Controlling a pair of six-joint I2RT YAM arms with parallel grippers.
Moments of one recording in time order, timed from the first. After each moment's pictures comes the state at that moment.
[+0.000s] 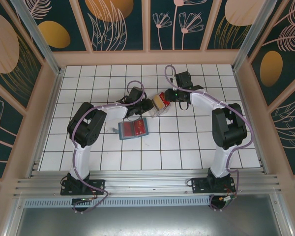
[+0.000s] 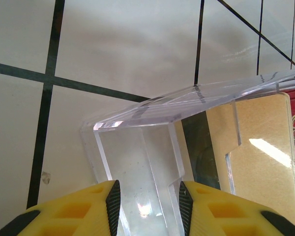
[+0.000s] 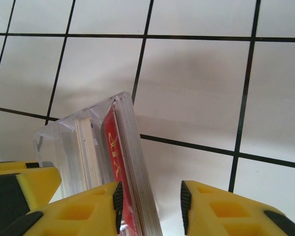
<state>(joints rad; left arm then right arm) -0.58 2.09 1.28 0.02 0.15 -0.95 0.37 1.87 1.34 -0.37 -0.16 0.26</state>
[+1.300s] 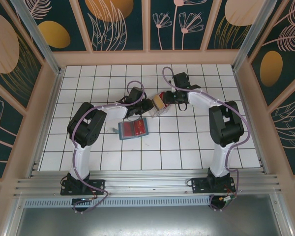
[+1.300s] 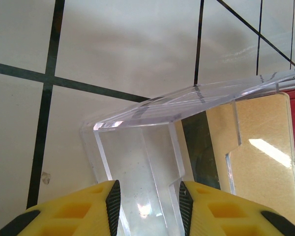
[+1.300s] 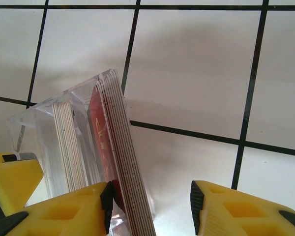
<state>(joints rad) -0.58 2.09 1.28 0.03 0.15 -0.95 0.38 1.92 1.38 -0.43 -0.15 0.25</state>
